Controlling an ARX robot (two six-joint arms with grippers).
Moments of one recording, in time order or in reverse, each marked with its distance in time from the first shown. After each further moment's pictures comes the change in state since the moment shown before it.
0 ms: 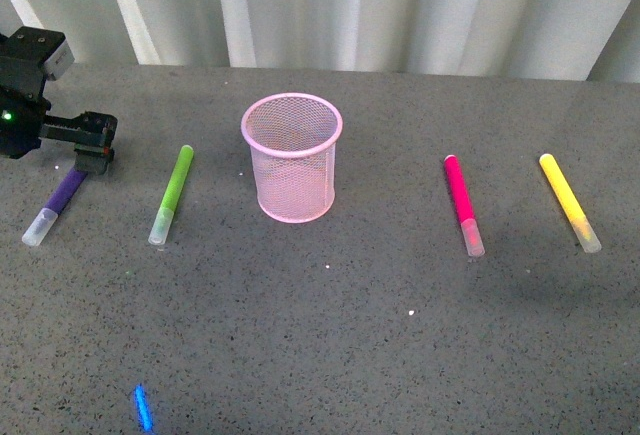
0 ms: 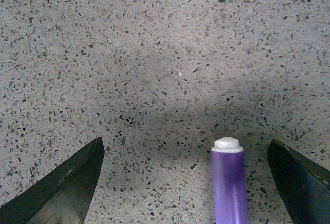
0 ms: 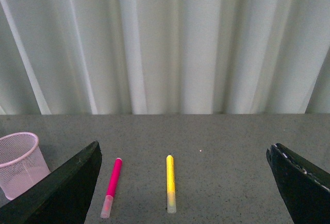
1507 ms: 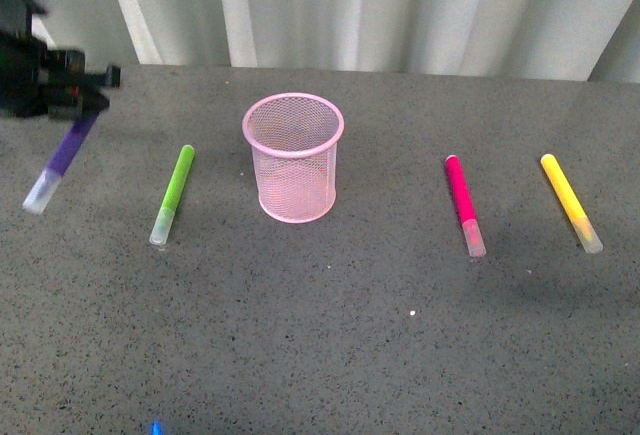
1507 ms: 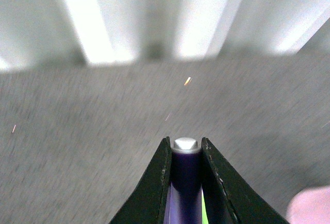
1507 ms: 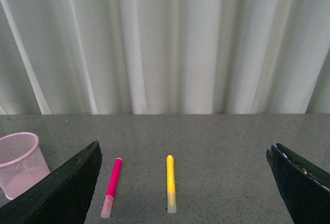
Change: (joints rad) left arm -0.125 -0.324 -0.204 0.258 0.126 -0.199; right arm 0.000 0.000 0.000 0.000 0.000 0.000
